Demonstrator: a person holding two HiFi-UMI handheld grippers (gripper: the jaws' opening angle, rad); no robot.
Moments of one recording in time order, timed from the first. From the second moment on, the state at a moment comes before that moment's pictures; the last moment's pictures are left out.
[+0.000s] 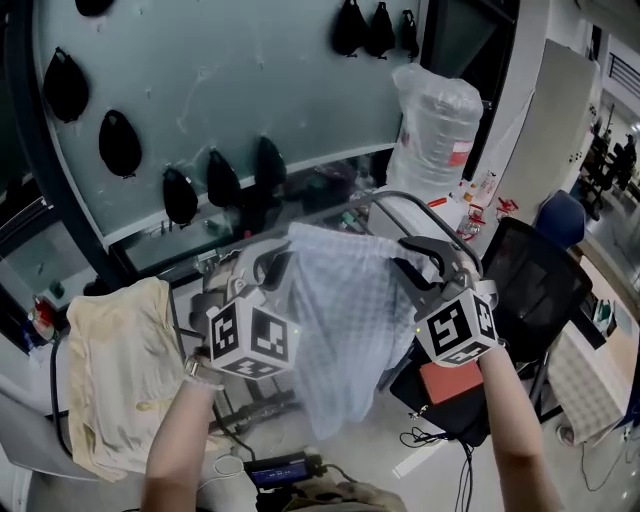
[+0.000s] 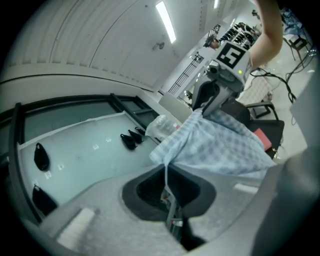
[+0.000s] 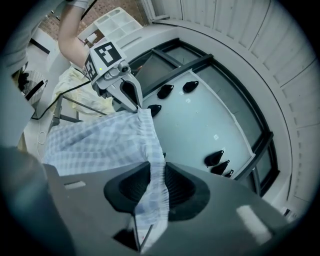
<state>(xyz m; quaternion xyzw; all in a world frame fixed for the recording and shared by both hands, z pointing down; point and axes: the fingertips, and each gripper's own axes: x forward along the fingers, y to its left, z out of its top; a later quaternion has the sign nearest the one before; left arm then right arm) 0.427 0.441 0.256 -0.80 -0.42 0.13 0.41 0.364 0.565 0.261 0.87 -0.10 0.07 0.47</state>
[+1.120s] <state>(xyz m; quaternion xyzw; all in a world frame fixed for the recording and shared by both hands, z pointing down) 0.660 0.429 0.334 -0.86 -0.28 -0.04 0.42 0.647 0.569 0.347 0.83 -0.24 0.06 0.50</state>
